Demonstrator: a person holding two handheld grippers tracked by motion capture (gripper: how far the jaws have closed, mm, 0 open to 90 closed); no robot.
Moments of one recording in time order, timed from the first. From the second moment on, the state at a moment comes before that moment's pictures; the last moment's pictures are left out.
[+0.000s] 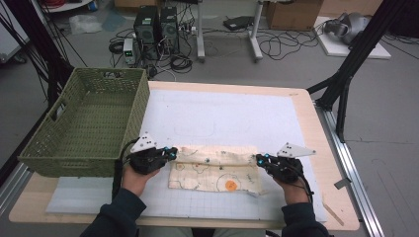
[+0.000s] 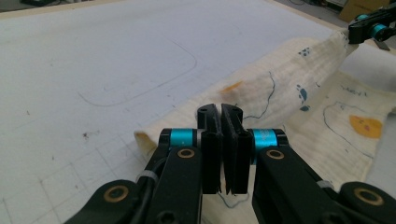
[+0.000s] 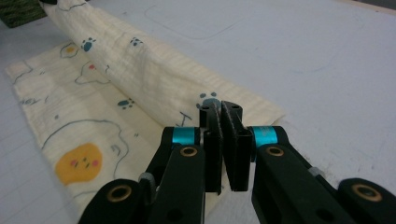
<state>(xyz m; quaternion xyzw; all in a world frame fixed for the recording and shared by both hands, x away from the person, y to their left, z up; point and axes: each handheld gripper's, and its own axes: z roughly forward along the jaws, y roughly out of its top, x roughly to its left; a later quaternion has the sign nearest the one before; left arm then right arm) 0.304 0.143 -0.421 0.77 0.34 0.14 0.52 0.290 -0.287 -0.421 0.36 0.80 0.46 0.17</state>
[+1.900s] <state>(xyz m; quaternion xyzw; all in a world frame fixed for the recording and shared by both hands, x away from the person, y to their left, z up) 0.327 0.155 -0.437 0.73 0.43 0.13 0.51 0.310 -0.285 -0.441 0.41 0.82 0.36 0.15</state>
